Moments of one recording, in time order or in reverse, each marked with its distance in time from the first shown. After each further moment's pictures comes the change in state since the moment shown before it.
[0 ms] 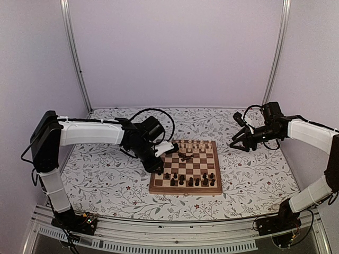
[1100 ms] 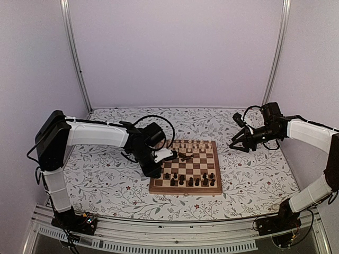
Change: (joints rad) left arm -0.002 0.062 -0.011 -0.035 0.014 0.006; right arm 0.000 0.011 0.000 -0.006 -0.010 -0.006
